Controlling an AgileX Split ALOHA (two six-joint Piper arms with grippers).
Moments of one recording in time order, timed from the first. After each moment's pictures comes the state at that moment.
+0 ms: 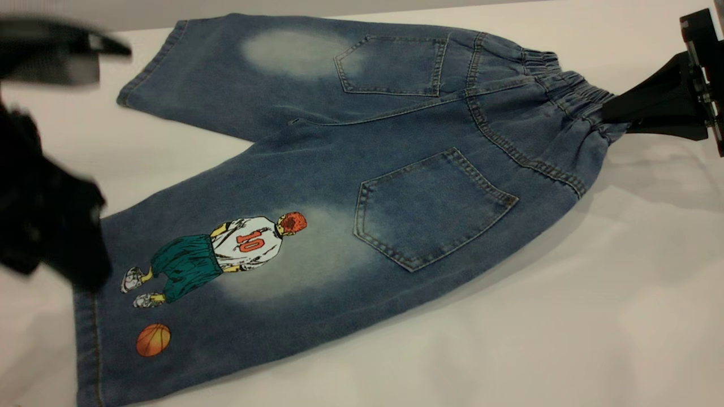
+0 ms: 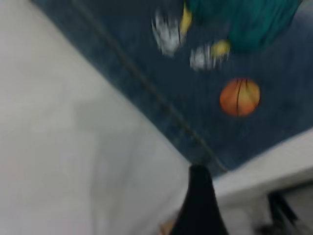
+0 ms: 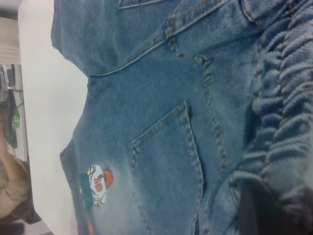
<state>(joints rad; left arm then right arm) -0.36 1.56 -0.62 -0.10 0.67 -0.01 -0.36 2.22 -0.94 1.45 1.02 -1.31</state>
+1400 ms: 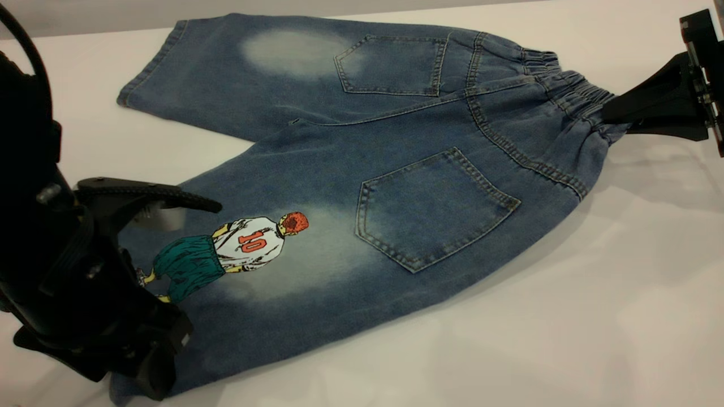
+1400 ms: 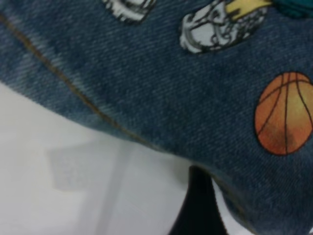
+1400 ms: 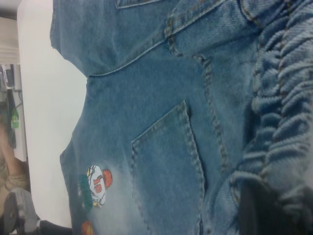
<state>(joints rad) -0.48 1.92 -0.57 -0.19 0.38 0.00 -0.36 2.22 -0.94 1.45 1.02 -1.31</state>
